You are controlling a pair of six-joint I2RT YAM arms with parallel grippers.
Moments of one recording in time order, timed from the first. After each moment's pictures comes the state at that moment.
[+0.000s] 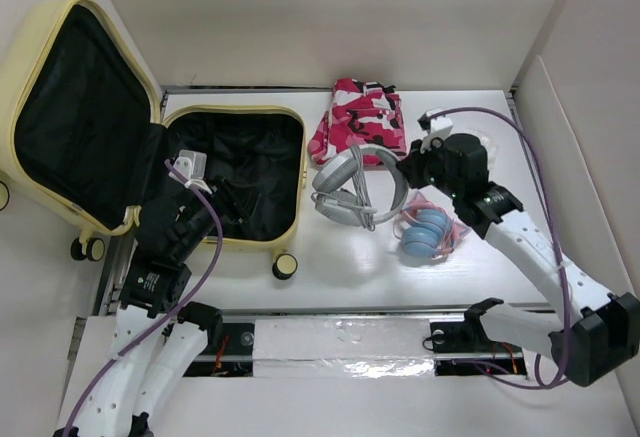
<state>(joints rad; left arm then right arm) -0.29 0.54 0.75 -0.29 0.26 -0.42 0.44 1.13 0.93 -0.18 -0.08 0.12</state>
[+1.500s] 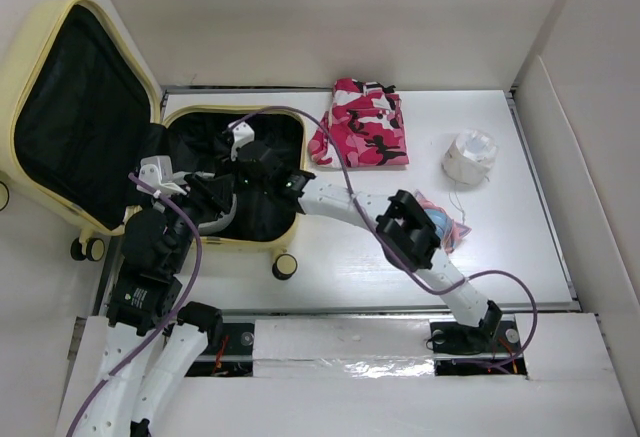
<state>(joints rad) -0.29 0.47 0.81 -0.40 -0.08 -0.49 1.02 2.45 2.13 0.01 0.11 0.36</state>
